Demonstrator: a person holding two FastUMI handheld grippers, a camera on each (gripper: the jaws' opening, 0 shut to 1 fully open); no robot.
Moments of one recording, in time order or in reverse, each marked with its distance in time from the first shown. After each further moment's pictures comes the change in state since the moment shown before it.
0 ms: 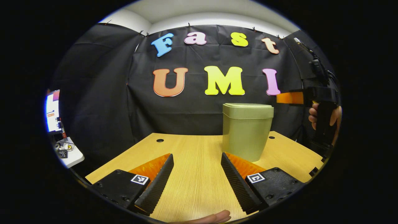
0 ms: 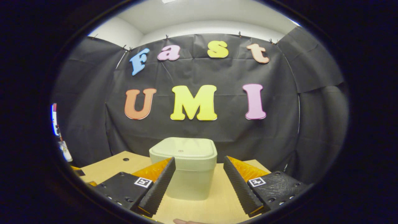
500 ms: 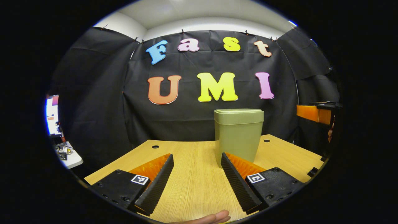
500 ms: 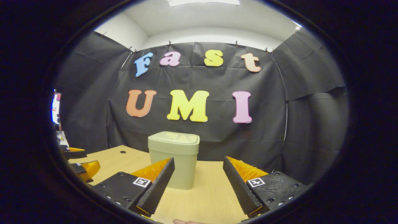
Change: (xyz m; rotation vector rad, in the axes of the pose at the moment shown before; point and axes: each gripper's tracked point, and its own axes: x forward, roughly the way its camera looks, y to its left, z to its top) left arm -0.015 -0.029 0.014 0.032 -0.077 -0.018; right arm -0.087 -0.037 -0.029 -0.044 -0.030 0.001
